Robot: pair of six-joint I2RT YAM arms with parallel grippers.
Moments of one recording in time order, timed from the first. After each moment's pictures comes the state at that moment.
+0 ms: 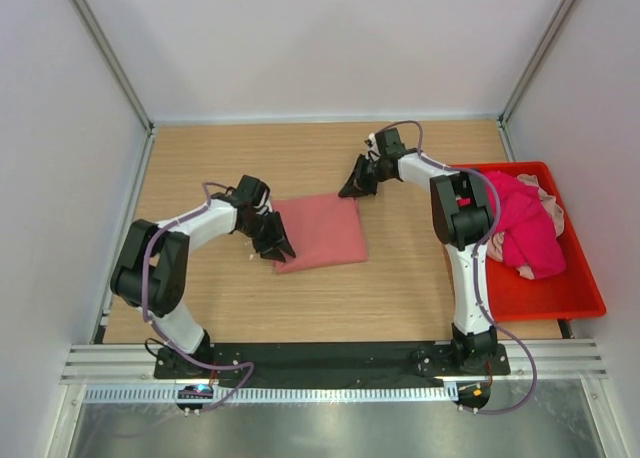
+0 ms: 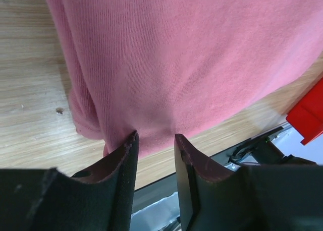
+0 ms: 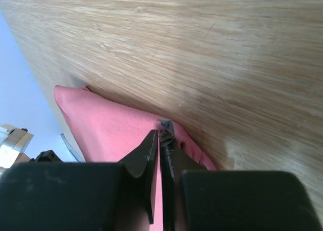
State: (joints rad) left arm -0.37 1.68 0.99 -0.55 0.44 -0.71; right arm 0.28 2.30 1.68 -0.36 -0.61 0.64
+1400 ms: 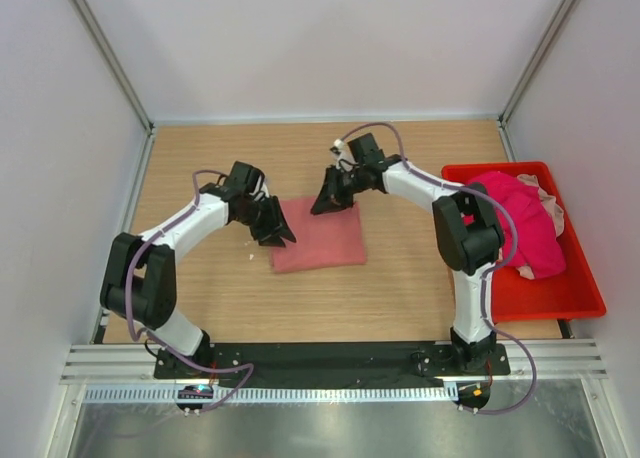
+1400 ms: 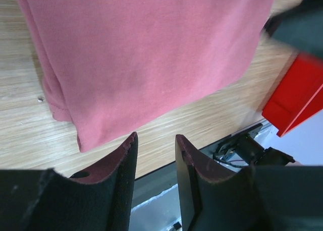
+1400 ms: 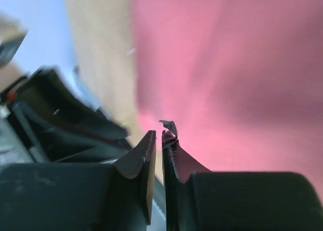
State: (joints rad) left arm -0.36 1.59 1.08 -0.62 0.44 -0.71; right arm 0.44 2.05 1.52 -0.42 -0.70 0.62
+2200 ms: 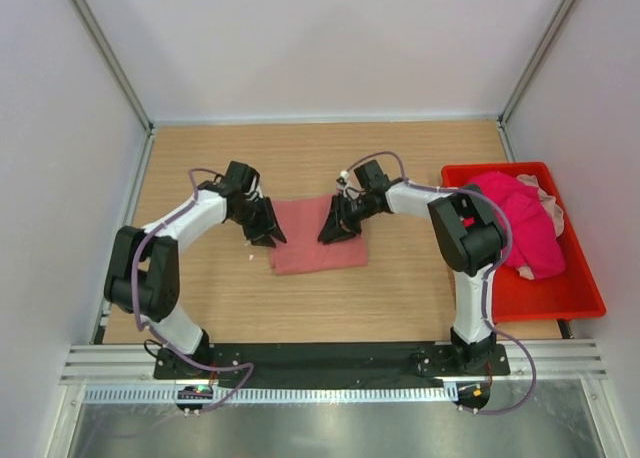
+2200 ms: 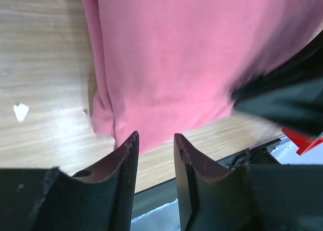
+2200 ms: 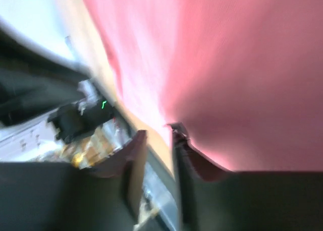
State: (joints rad) left arm -0.31 1.67 1.09 -0.64 0.38 -0.65; right arm 0.49 2.04 1.22 -0.24 -0.88 0.68
